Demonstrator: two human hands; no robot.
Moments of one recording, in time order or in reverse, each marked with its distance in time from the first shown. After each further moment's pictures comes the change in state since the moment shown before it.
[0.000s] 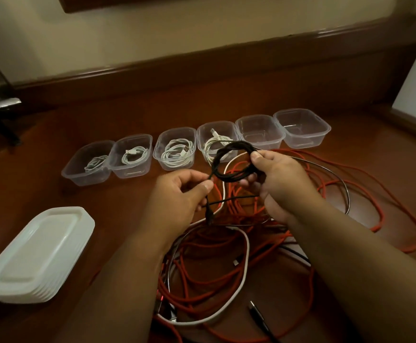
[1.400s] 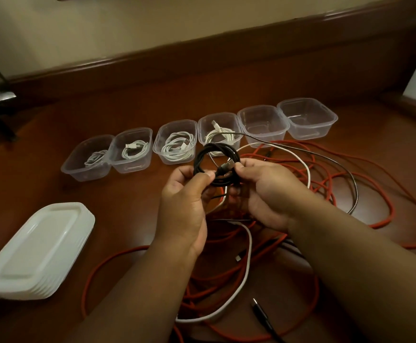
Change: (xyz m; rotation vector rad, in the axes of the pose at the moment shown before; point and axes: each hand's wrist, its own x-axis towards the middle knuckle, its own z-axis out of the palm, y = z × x) left_hand -0.009 0.004 0.036 -0.716 0.204 -0.141; right_hand -0.007 0.010 0.007 -0.035 -0.255 0.204
